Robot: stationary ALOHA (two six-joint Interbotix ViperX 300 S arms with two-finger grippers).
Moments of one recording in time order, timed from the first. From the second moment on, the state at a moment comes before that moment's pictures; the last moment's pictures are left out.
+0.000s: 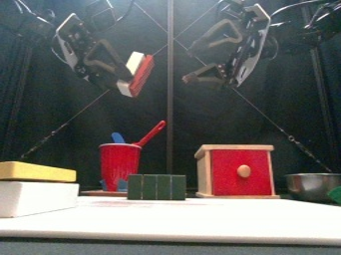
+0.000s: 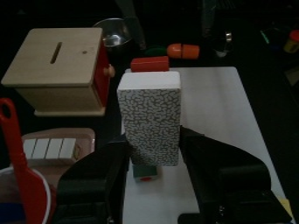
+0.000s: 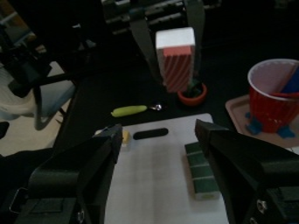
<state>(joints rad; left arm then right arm) 0.00 -0.40 0.86 1.70 0.00 -1.66 -0.05 -0.28 0.83 -0.38 -0.39 0.54</state>
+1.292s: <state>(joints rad) -0.06 -0.25 0.74 1.77 0.14 -1.66 -0.19 -0.12 0.83 -0.45 -0.65 0.53</state>
